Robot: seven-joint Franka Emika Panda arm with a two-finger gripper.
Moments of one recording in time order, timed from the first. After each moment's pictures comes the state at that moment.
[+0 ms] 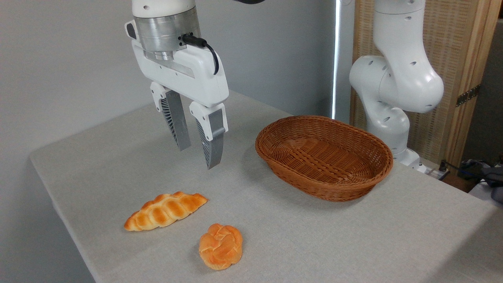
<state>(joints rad) -0.07 0.05 0.05 -1.57 -0.03 1.64 0.70</state>
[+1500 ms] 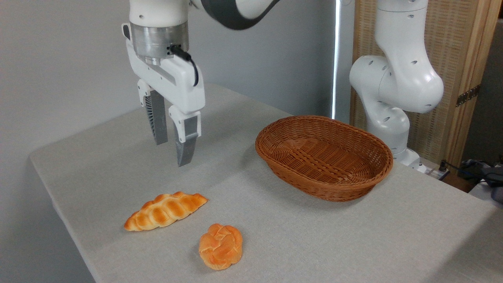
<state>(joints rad) -0.08 0.00 -0.05 -1.75 -0.12 1.90 0.70</state>
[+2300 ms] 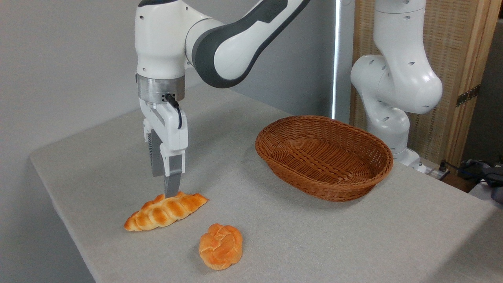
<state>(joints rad) -0.14 0.04 -0.10 -1.99 0.00 2.27 0.70</state>
